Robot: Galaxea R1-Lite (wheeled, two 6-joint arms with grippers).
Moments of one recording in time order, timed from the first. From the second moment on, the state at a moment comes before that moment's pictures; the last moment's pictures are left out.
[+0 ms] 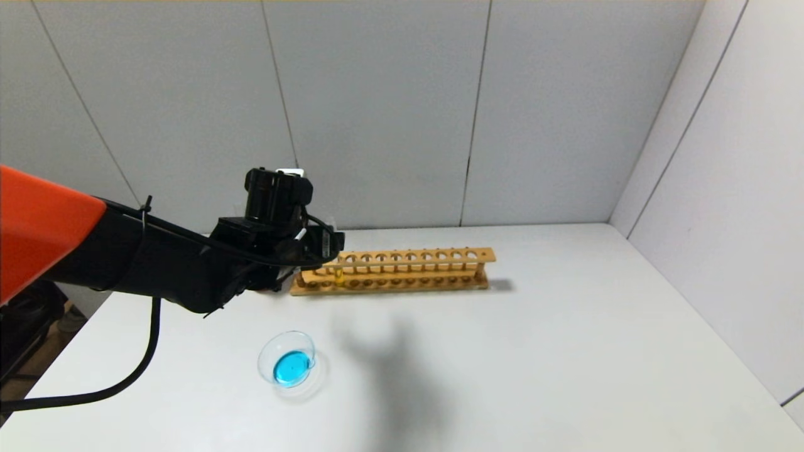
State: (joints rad) left arm -0.45 1.95 -1.09 -0.44 0.36 -0.20; right arm 0.00 0.00 0.00 0.00 0.00 0.00
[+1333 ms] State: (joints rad) left arm -0.44 2.19 -1.26 -0.48 0.31 -0.20; right arm 0.00 0.00 0.00 0.00 0.00 0.00
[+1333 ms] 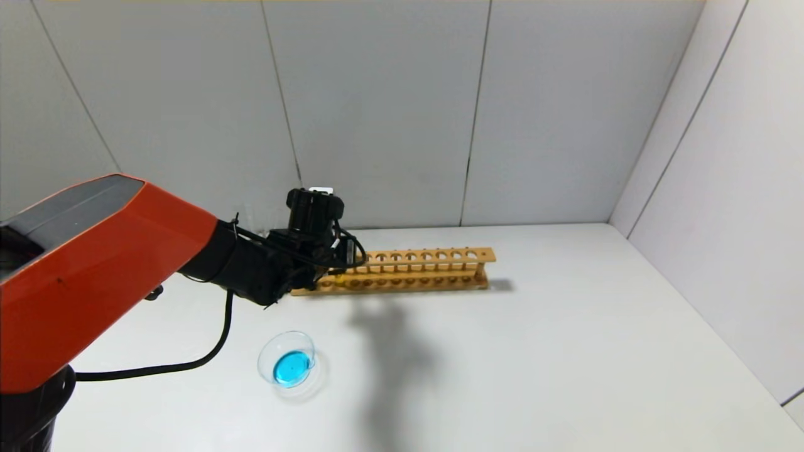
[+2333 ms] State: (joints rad) left arm -0.44 2.17 -1.27 -0.48 0.33 -0.20; right arm 0.00 0.00 0.00 0.00 0.00 0.00
